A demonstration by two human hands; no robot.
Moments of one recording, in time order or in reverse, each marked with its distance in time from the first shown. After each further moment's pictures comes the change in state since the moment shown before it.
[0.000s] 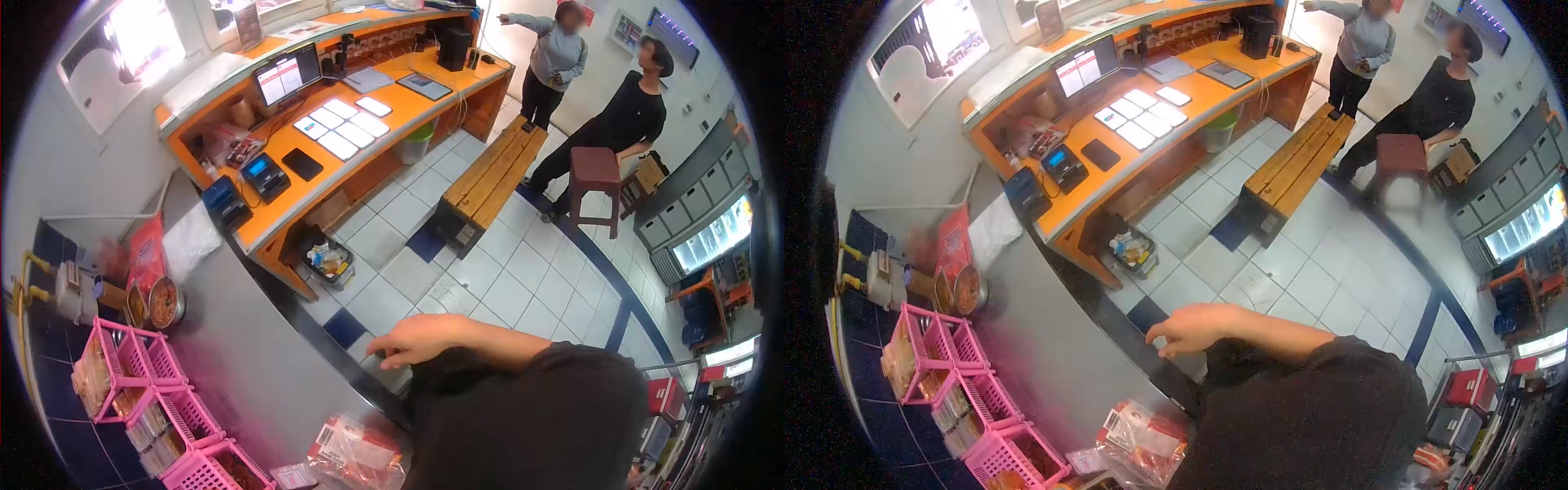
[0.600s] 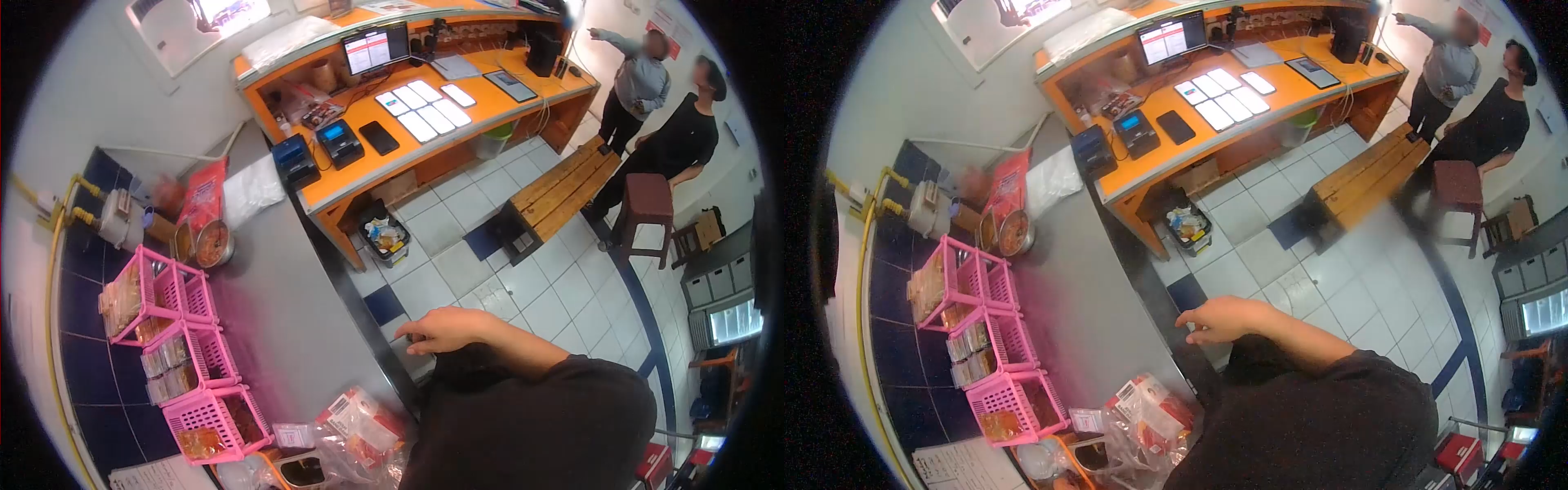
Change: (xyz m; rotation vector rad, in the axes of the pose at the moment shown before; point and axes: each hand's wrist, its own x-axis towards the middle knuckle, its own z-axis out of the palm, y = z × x) left_hand -0.061 0.044 -0.017 -0.199 -0.198 -0.219; right_hand 0.030 0.013 -0.002 -0.045 -0.073 -0.061
